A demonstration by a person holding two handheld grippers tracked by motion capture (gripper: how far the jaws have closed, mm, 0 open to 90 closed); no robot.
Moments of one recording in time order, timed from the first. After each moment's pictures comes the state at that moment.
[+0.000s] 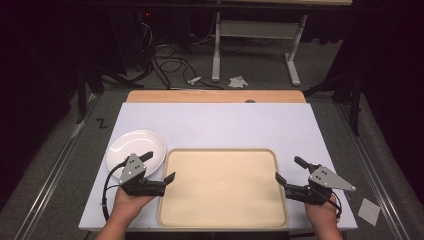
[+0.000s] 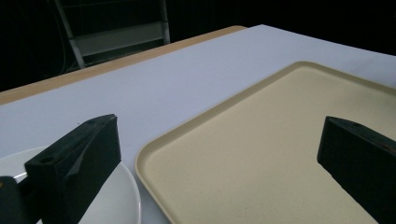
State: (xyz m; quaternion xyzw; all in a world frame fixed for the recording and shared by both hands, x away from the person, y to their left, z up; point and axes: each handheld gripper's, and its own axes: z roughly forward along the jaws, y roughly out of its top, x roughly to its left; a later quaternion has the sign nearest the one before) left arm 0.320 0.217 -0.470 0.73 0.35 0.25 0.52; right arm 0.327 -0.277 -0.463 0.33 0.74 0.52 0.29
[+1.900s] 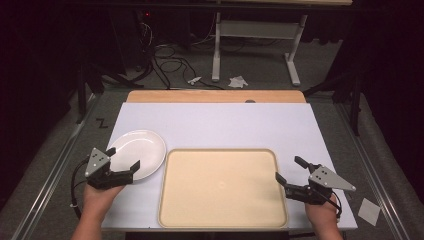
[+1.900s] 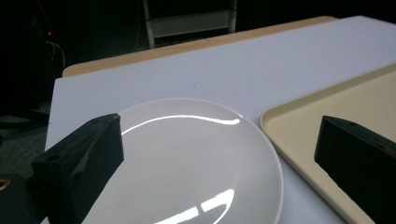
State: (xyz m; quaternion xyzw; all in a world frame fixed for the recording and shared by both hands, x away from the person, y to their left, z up) left arm 0.330 0.305 -0.482 0.70 0.45 0.31 0.46; right arm 0.327 -0.277 -0.463 0.33 0.74 0.52 0.29
